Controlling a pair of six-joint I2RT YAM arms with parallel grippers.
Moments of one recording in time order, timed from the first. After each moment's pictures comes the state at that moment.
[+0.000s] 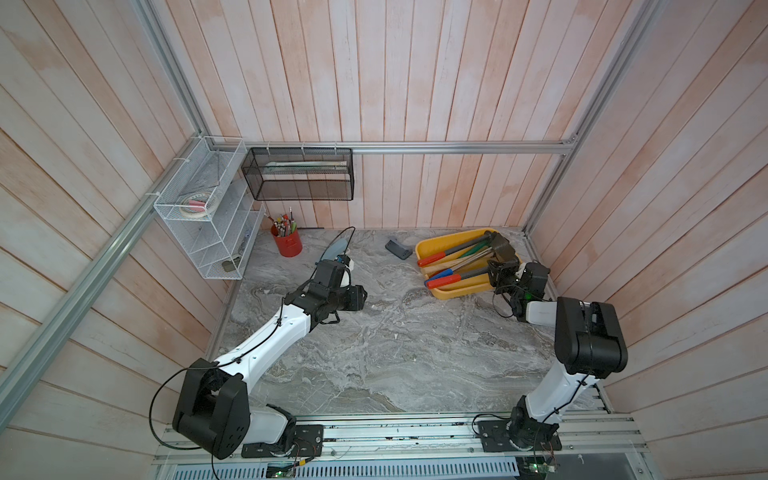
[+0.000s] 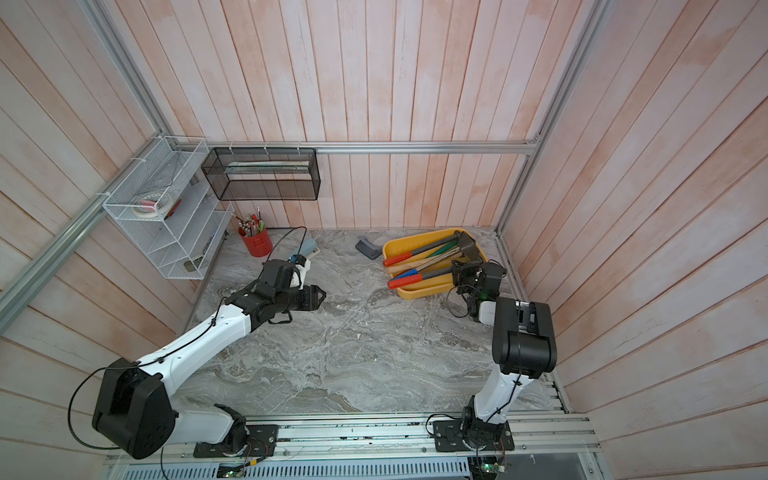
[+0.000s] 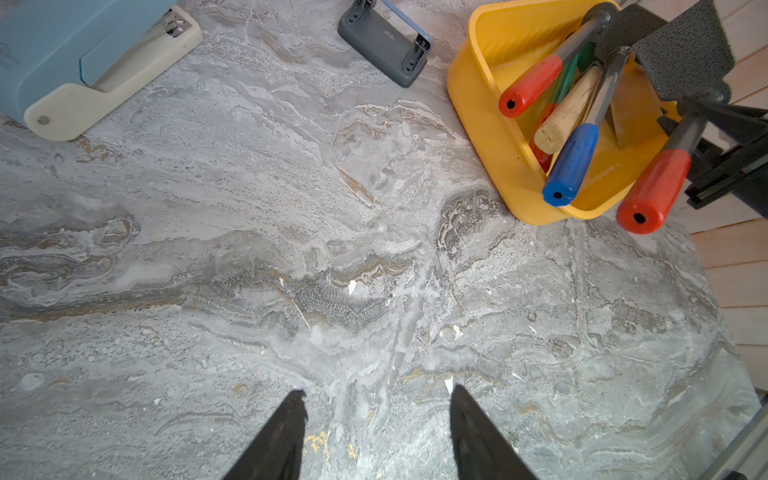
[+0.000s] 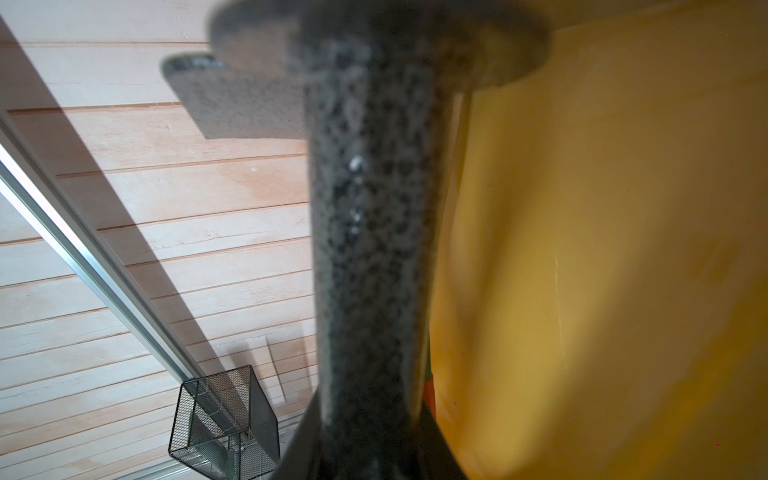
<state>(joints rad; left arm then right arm) -0.44 1.38 1.00 -0.40 0.15 -0.33 -0.14 1.80 0.78 0.71 -0.46 1.48</state>
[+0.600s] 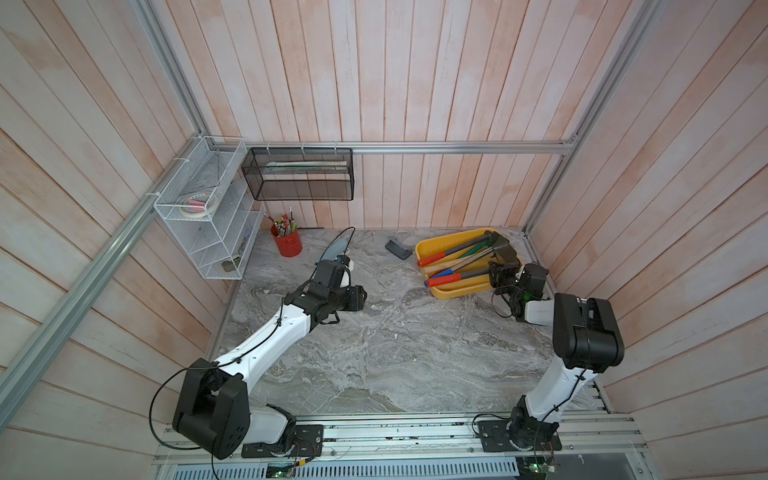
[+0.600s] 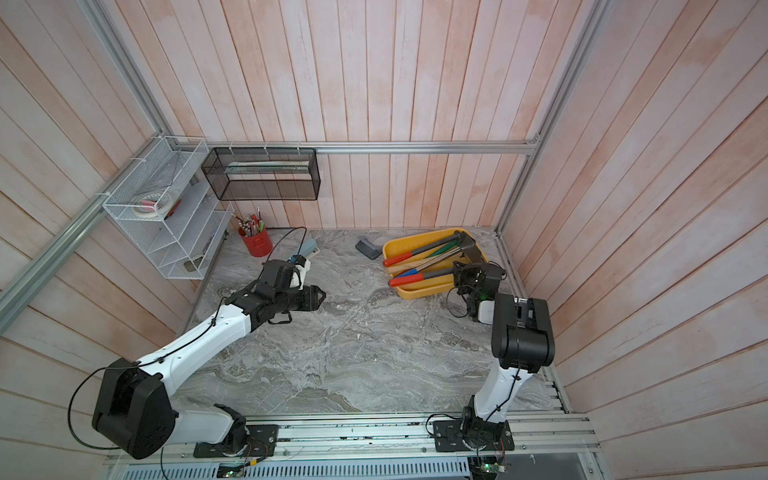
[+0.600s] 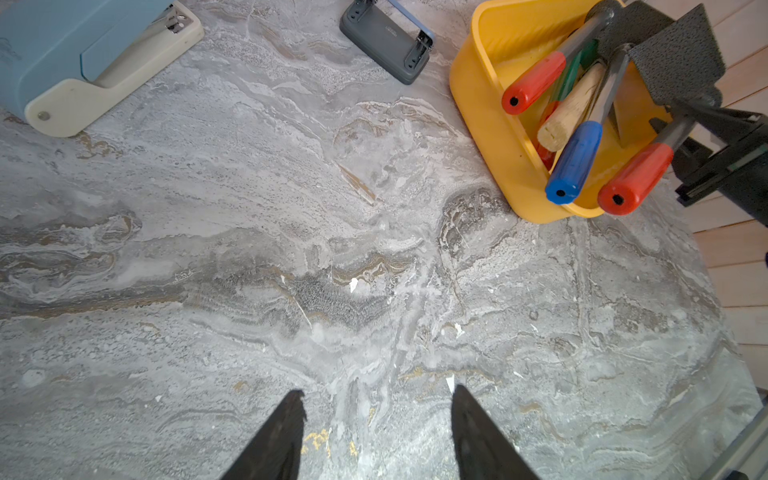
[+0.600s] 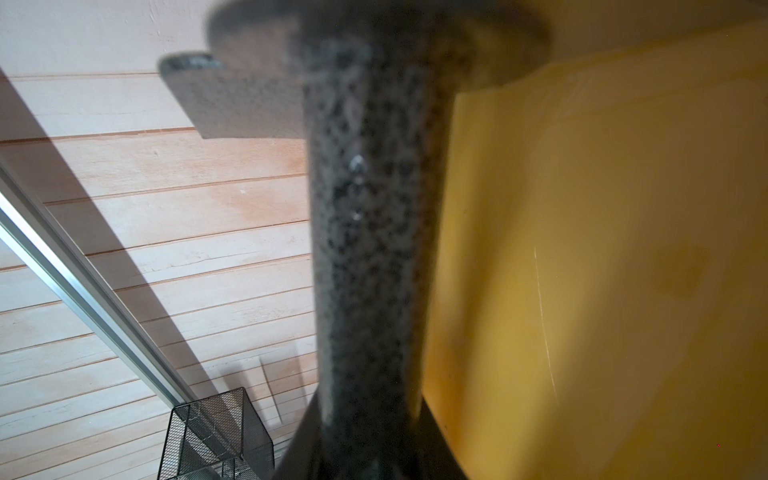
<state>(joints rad) -0.44 1.38 1.00 -0.41 0.15 -0.33 -0.15 1.84 0.79 0.73 -0.43 1.49</state>
